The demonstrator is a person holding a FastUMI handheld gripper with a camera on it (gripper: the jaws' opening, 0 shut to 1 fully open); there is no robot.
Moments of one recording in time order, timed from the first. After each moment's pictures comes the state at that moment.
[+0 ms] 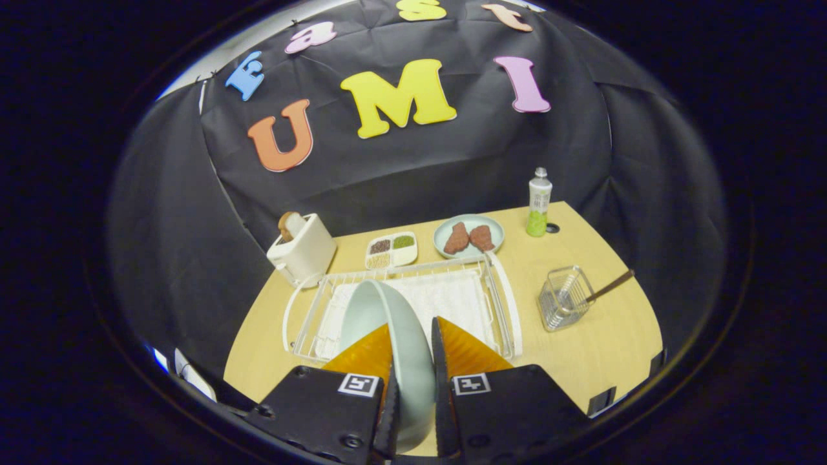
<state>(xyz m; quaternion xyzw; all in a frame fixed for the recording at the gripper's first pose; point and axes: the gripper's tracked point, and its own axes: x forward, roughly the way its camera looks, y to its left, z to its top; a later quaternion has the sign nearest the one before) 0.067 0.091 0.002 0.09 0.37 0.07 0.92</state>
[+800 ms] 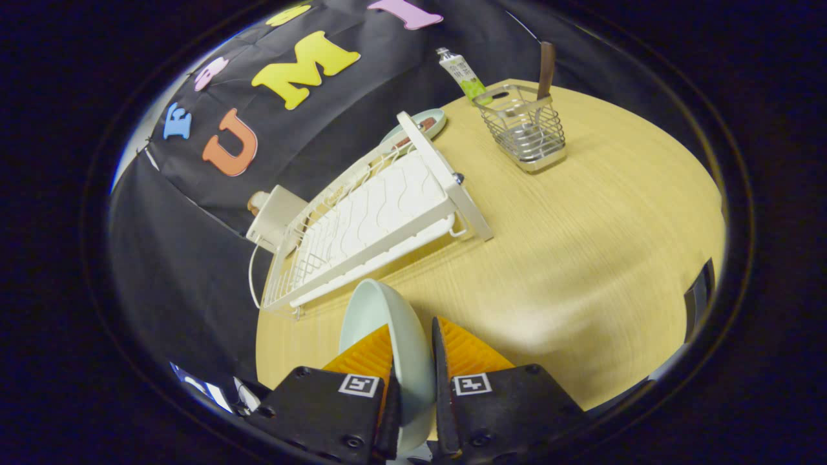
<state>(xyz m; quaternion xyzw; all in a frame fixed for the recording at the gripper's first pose) 0.014 0.052 -0.181 0.28 0.46 0.08 0.84</state>
